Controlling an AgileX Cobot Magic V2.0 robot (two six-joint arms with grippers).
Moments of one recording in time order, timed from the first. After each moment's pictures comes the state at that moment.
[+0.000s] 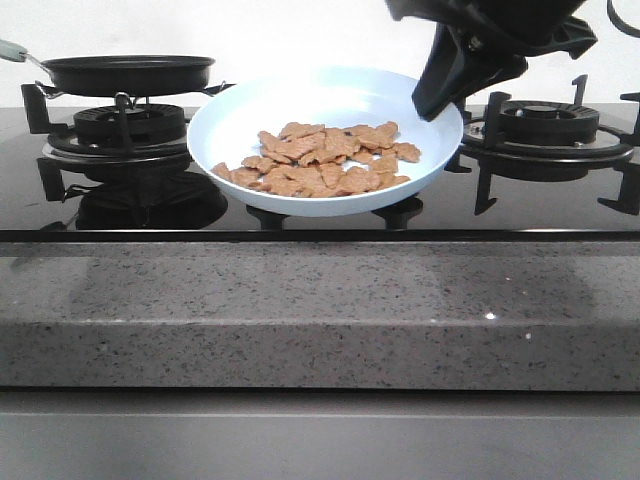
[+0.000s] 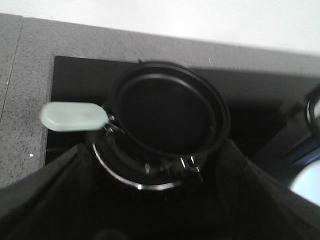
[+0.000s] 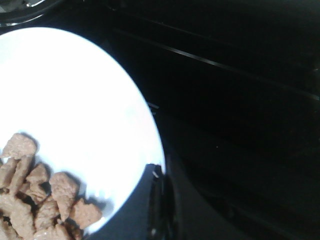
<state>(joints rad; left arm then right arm) 0.19 1.32 -1.32 -0.75 0.83 0.59 0.34 1.55 -1.18 0.42 0.50 -0.27</state>
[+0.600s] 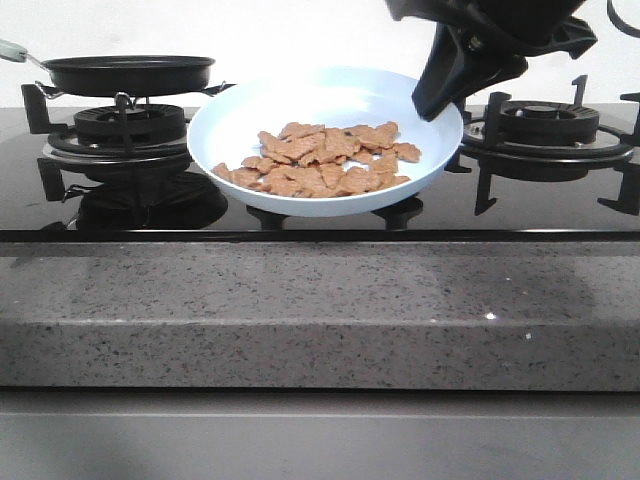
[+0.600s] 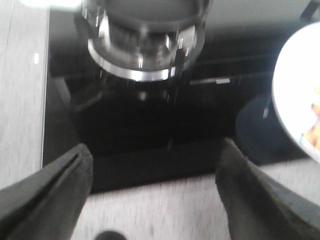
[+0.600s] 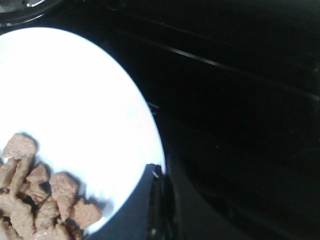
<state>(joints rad) -0.07 0.82 -0.84 -0.27 0.77 0.23 0.34 1.55 -1.18 0.42 0.50 -0.27</state>
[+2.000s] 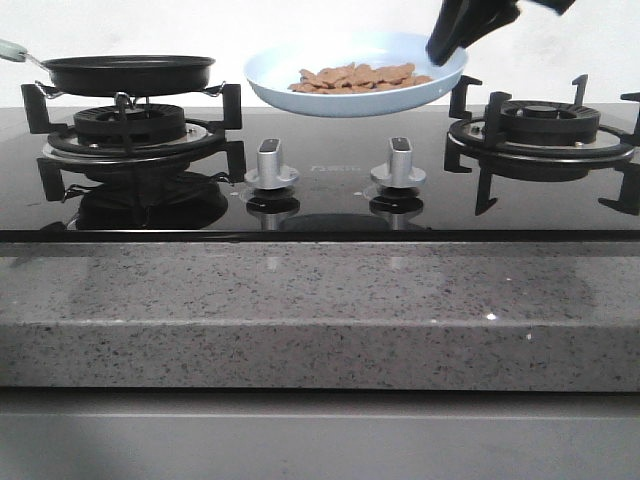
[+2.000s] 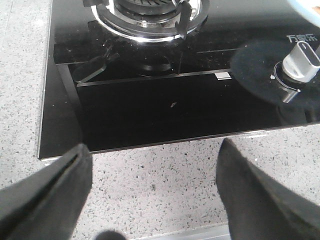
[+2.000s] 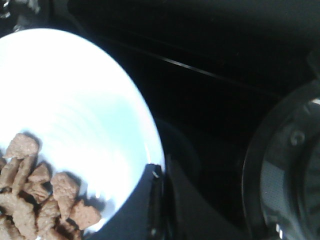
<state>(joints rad) -0.07 0.68 -0.68 -0.27 0.72 0.23 0.16 1.93 -1.84 0.44 0.93 -0.27</state>
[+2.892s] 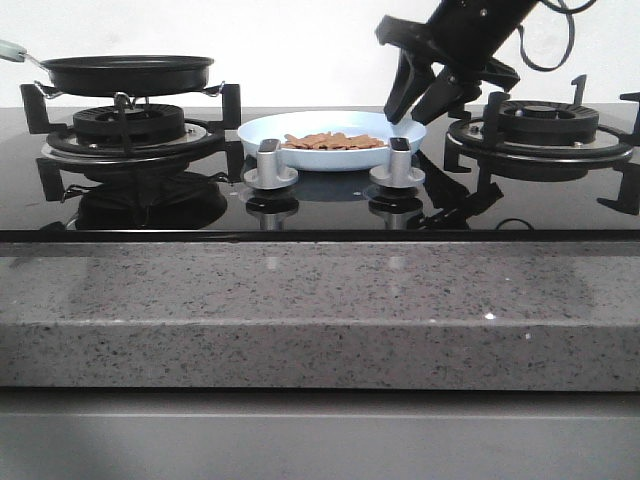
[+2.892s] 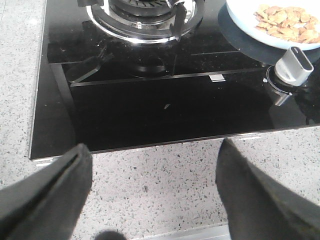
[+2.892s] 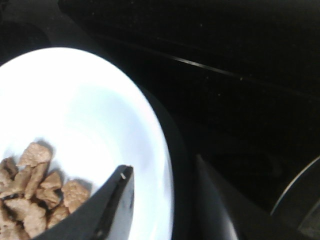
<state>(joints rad) -0.07 0.68 -0.68 -0.30 0.72 0.23 0.15 2.17 -2.03 0.51 0.94 -0.27</state>
